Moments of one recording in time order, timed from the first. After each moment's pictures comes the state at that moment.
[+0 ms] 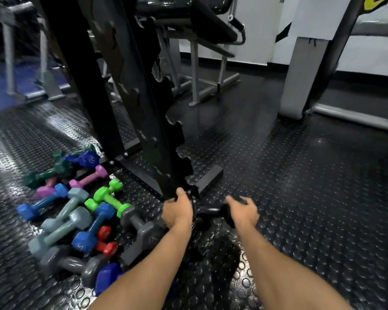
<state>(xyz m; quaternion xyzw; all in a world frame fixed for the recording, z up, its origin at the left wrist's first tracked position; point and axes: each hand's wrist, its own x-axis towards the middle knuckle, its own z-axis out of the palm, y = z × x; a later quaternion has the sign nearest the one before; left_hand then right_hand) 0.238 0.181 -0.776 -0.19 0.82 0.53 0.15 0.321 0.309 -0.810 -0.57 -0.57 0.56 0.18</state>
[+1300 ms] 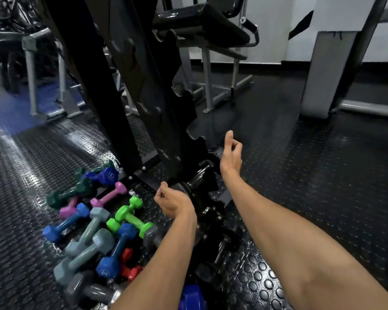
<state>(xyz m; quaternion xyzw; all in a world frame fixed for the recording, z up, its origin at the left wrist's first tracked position) 0.144 0.177 -0.726 -0.31 0.59 0.75 -0.02 0.145 0.312 -0.707 -0.37 -0.57 0.65 0.34</state>
